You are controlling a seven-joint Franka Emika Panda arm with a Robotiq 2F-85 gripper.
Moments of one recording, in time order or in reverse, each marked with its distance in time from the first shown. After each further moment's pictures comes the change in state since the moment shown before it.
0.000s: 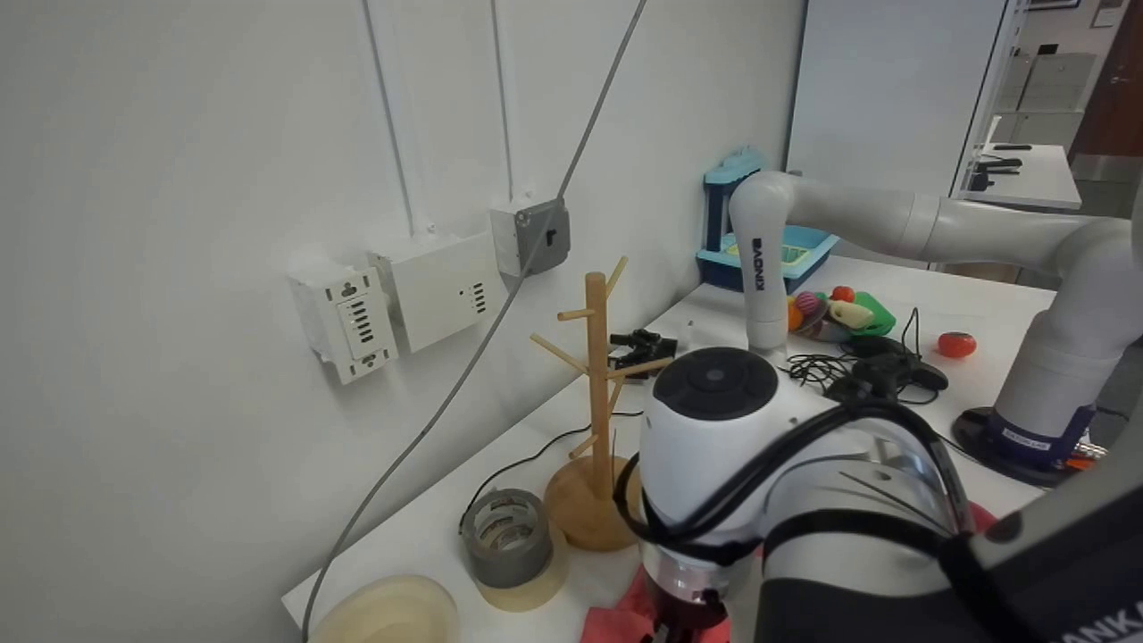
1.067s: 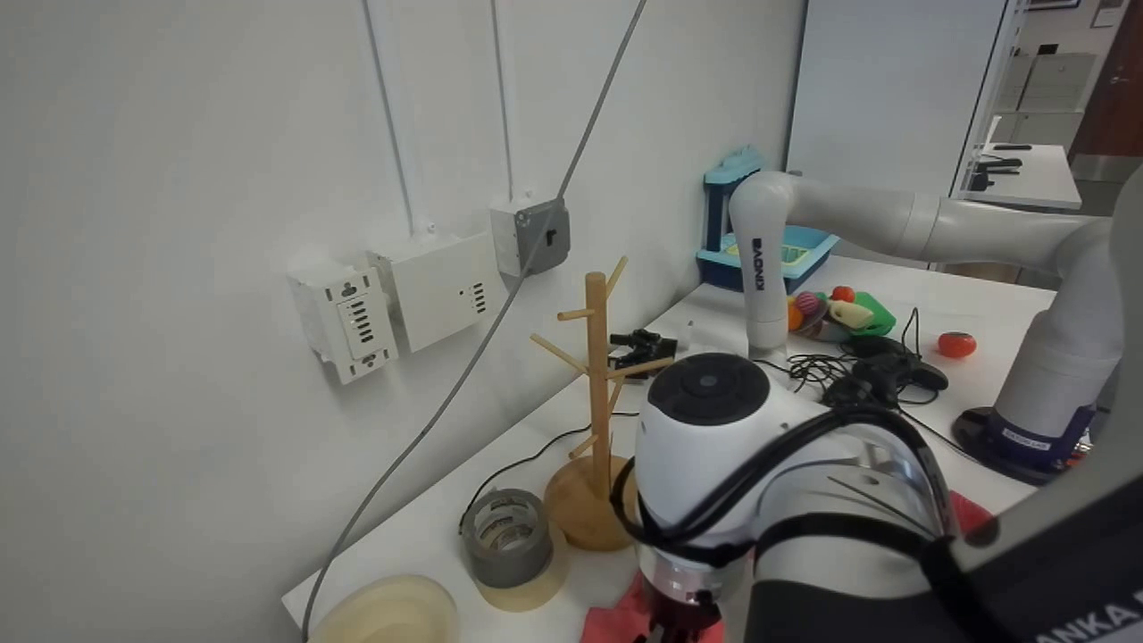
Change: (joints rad) arm -0.002 0.023 -0.001 0.023 0.003 0.000 0.007
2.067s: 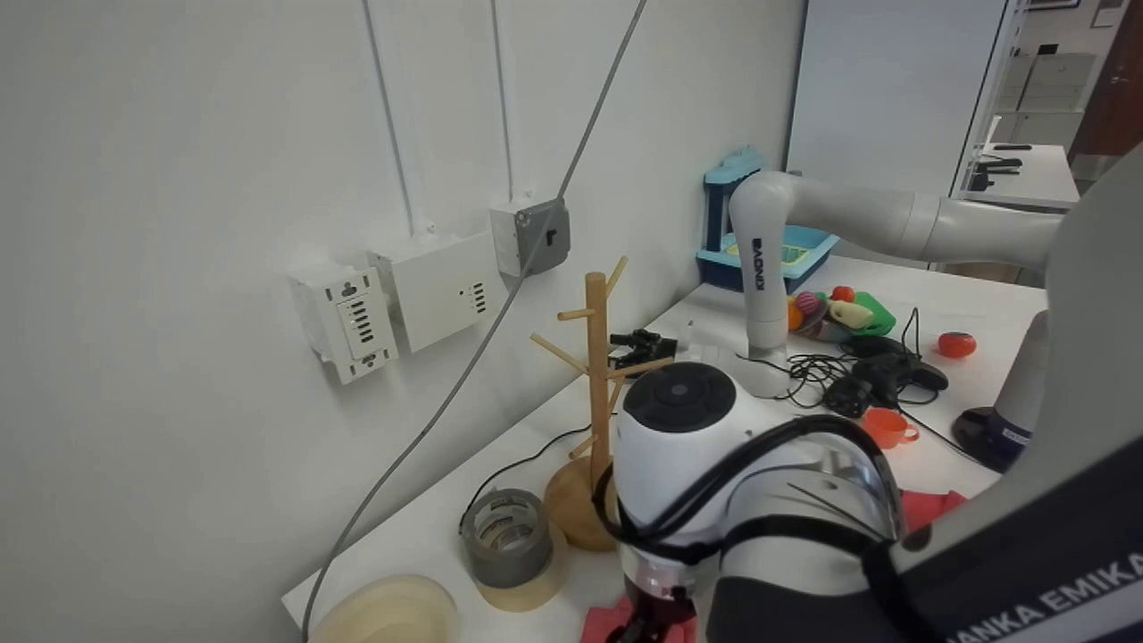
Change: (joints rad) arm -0.002 0.074 -0.005 0.100 0.000 -0.024 0.000
